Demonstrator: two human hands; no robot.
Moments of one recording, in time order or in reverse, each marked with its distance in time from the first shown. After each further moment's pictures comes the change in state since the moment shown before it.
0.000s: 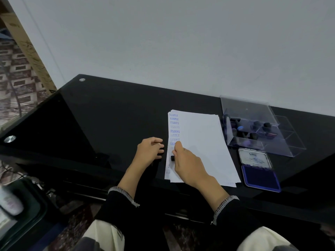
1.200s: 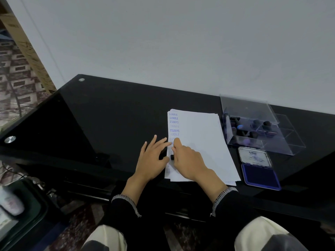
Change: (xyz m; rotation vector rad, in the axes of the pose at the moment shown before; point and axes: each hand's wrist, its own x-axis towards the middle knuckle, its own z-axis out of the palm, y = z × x) left_hand -0.013 -0.030 0.011 0.636 -0.064 0.468; right_hand 0.007 -0.002 -0.009 -0.039 -0.027 -0.016
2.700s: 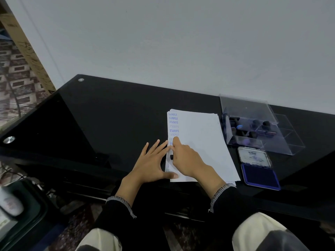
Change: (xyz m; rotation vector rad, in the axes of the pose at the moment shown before) left_hand 0.002 -0.011 -0.005 0.367 -0.281 0.131; right_hand 0.011 0.002 0.004 0.061 -0.053 0.019
